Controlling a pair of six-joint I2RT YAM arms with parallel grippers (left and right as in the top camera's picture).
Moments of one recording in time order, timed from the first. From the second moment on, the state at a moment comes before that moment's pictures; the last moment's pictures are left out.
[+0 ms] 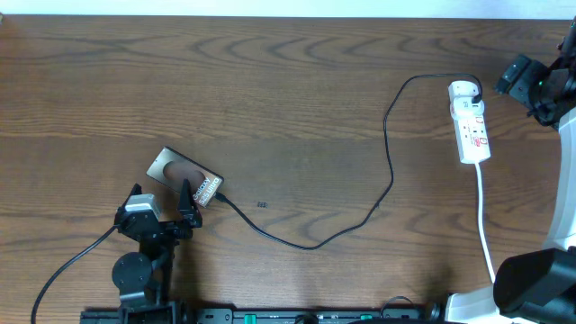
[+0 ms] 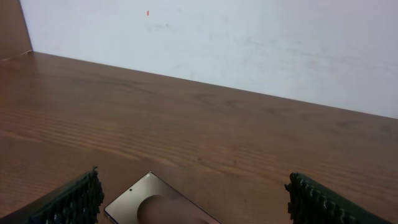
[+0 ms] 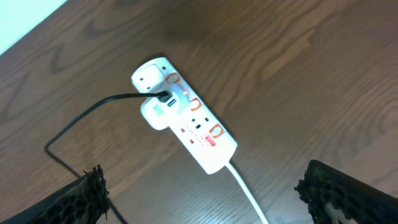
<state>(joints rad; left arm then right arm) 0.14 0.02 0.02 -0.10 0.12 -0.16 -0.30 1.67 1.72 -1.06 0.11 0.34</state>
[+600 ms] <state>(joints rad) 0.14 0.02 0.02 -0.10 0.12 -0.16 -0.12 1.12 1.04 -0.21 0.13 0.32</state>
